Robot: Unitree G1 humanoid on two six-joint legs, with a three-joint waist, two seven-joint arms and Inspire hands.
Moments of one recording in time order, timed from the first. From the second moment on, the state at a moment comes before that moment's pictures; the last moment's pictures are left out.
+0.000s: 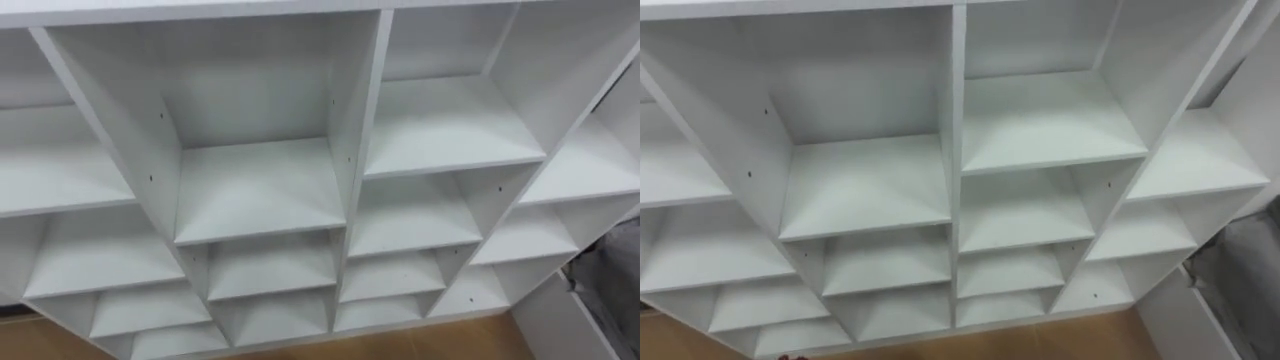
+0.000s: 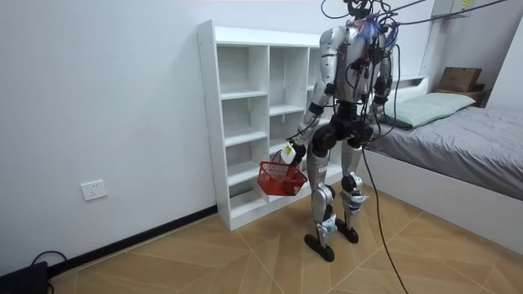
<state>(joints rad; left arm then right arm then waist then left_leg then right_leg) 0.24 0.20 0.02 1.06 -0.03 -0.10 0.05 0.16 -0.22 0.06 1.18 0.20 -0.12 0.08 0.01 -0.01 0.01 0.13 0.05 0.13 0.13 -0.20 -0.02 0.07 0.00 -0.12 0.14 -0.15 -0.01</state>
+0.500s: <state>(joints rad) 0.27 0.18 0.10 1.06 -0.03 -0.05 0.06 0.15 -0.22 0.05 1.18 0.19 -0.07 0.09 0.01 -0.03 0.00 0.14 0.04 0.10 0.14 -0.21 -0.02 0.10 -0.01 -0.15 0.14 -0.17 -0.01</state>
